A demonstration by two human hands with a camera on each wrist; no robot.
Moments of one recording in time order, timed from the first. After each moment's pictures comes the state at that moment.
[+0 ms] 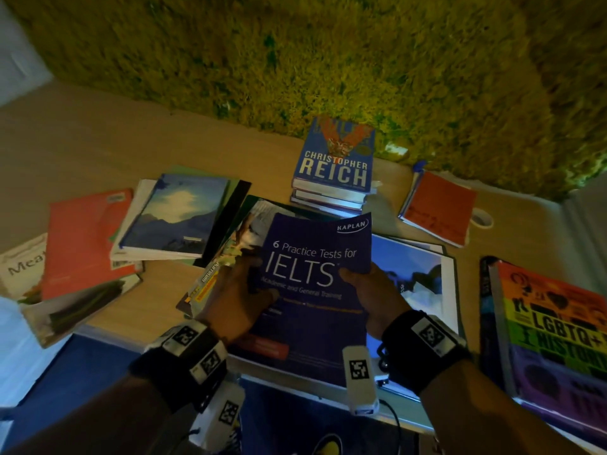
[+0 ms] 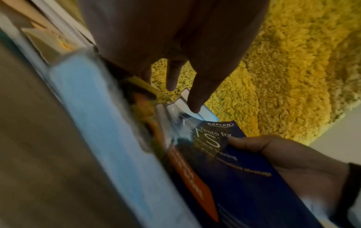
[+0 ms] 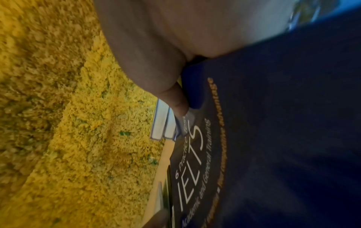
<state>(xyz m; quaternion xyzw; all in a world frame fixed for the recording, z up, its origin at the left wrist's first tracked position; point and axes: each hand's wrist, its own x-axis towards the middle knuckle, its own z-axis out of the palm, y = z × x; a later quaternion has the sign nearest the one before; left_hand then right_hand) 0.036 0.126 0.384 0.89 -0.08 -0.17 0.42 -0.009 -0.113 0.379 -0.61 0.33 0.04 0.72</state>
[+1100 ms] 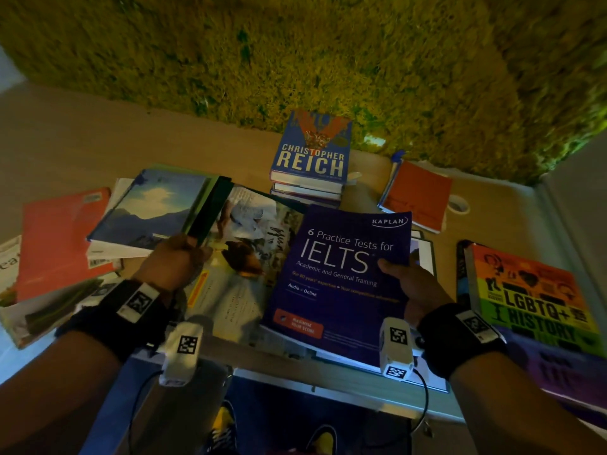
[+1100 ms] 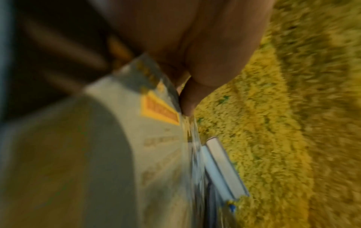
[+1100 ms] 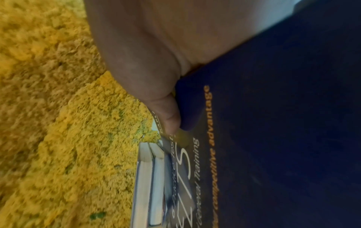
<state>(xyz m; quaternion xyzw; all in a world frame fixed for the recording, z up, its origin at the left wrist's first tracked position) 0.094 0.159 0.395 0.86 0.05 -0.18 0.47 -0.054 -0.197 0.399 -0.53 0.37 0.01 0.76</state>
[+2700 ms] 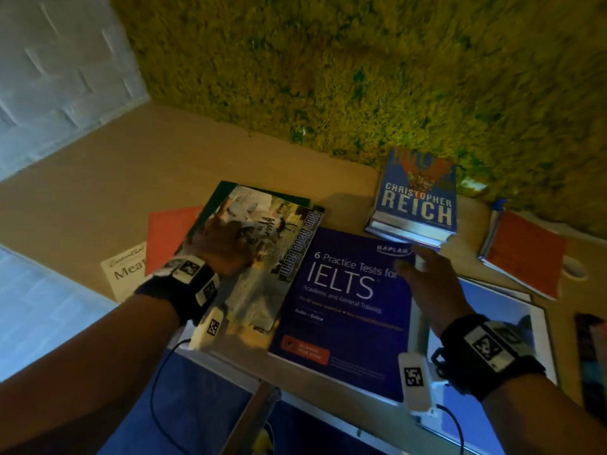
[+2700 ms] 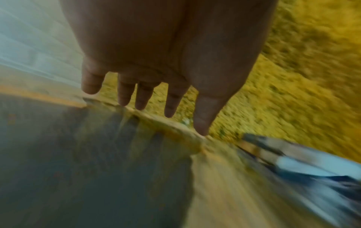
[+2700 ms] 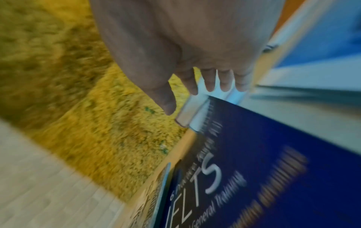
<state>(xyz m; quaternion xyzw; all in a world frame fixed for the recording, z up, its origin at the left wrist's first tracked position) 0.176 0.266 0.409 0.98 -0.02 -0.10 0.16 0.061 -0.073 0.421 -0.81 0.27 -0.01 0.52</state>
